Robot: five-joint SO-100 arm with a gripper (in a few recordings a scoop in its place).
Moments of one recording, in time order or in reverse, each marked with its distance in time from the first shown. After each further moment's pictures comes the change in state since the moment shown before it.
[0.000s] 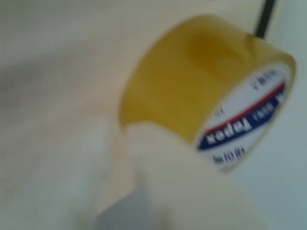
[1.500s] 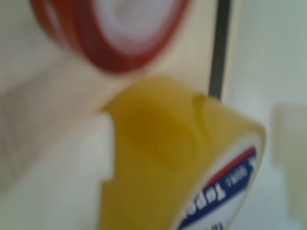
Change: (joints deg) arm -0.8 -54.9 -76.4 12.2 4.0
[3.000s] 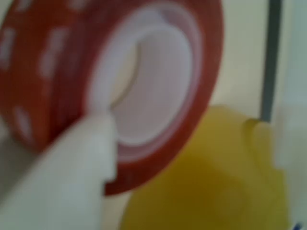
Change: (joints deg) arm -0.4 -4.7 1.4 -2.7 5.5
